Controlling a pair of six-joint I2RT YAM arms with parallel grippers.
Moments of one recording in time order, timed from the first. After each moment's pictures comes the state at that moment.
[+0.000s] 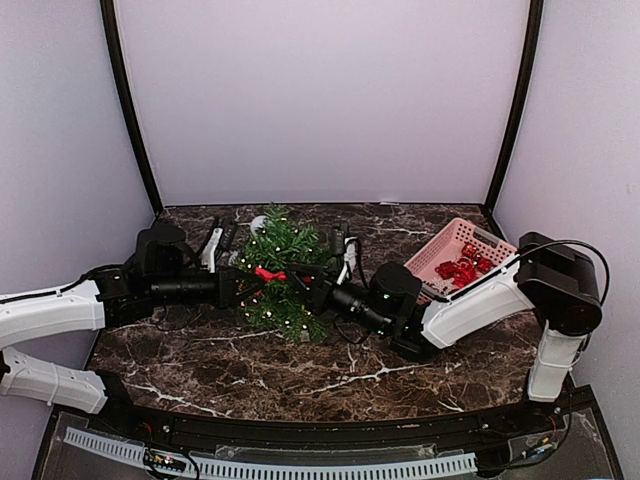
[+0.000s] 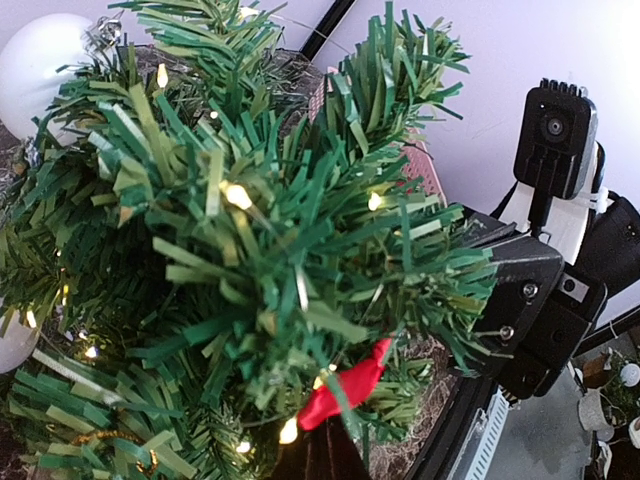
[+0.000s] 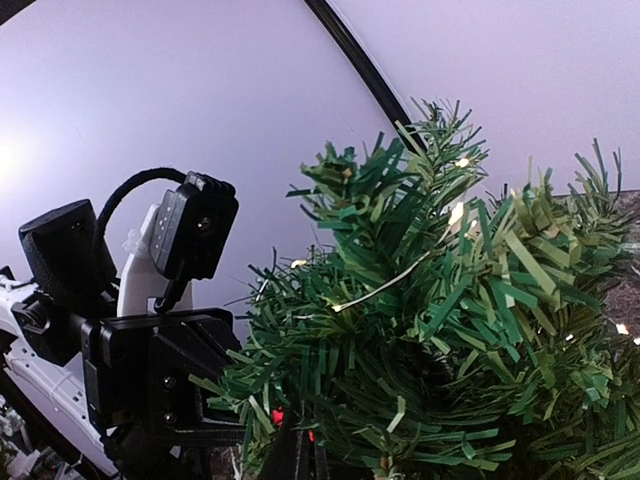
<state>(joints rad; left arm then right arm) -0.75 1.06 0.66 0.00 0.27 -0.50 1.13 1.84 0.85 1.14 0.06 0.57</state>
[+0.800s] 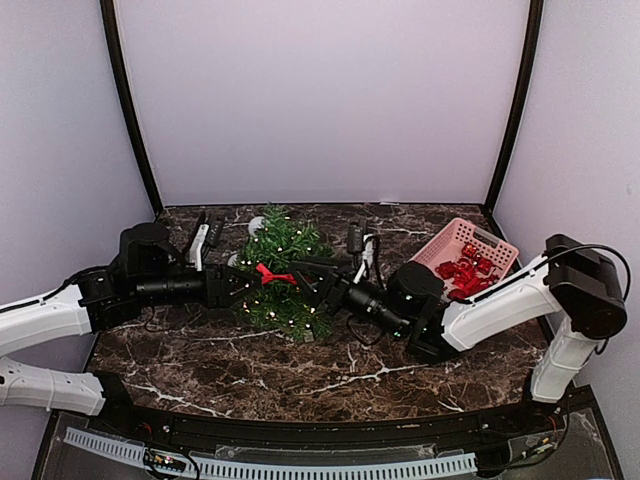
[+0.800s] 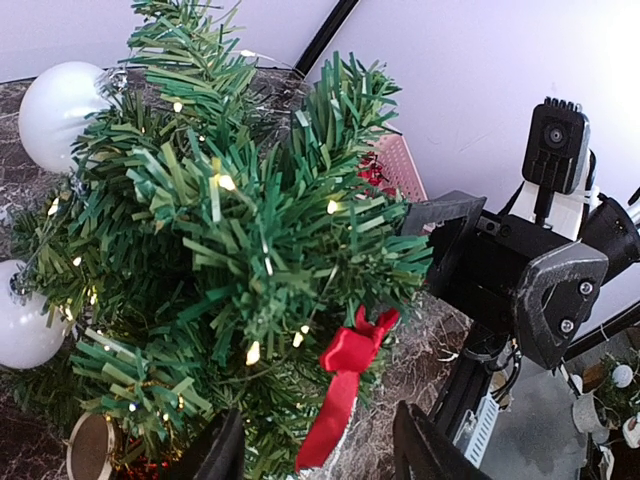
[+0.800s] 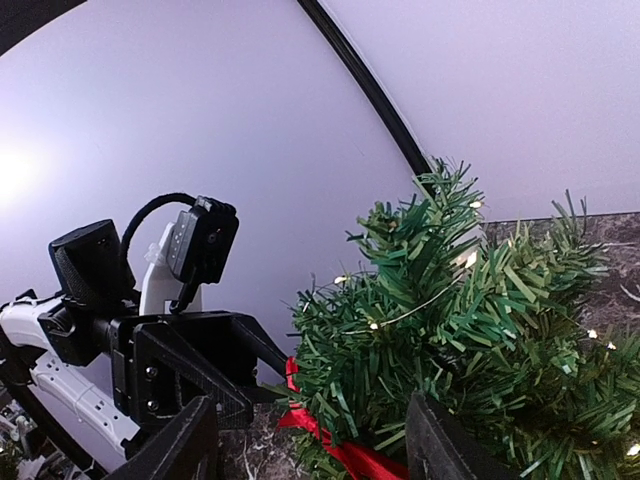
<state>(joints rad) -0.75 0.96 0.65 -0.06 0.27 -0.50 1.15 1.72 0.77 1.14 0.08 0.55</state>
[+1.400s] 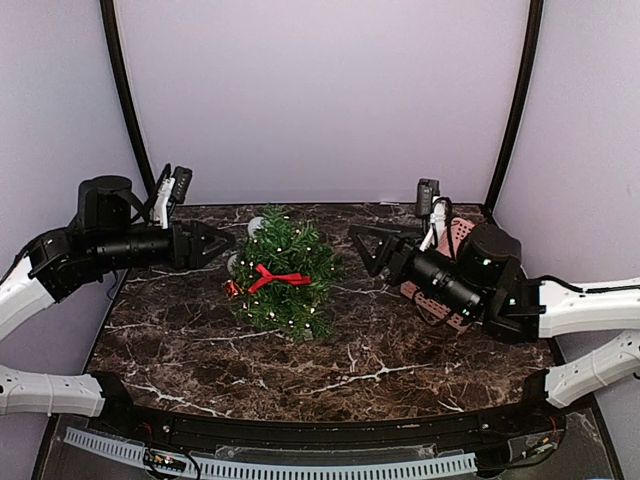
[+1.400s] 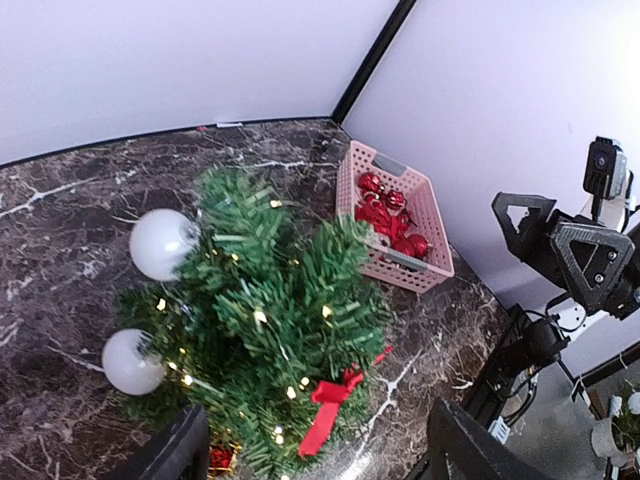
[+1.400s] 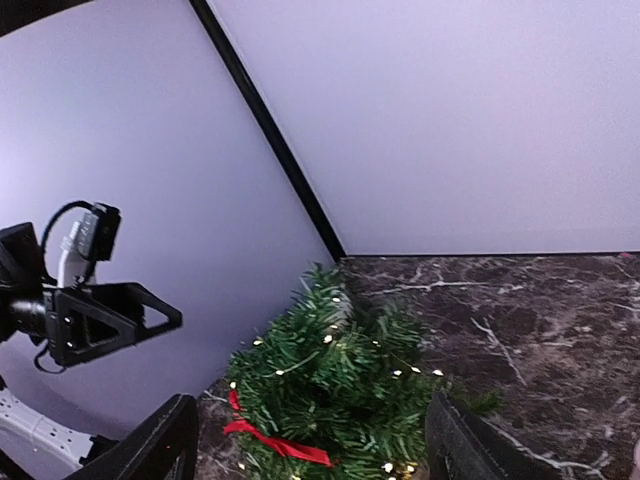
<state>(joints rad) -0.70 0.89 0.97 -0.46 0.18 -0.42 1.14 1.17 0.71 0.56 0.32 0.44</state>
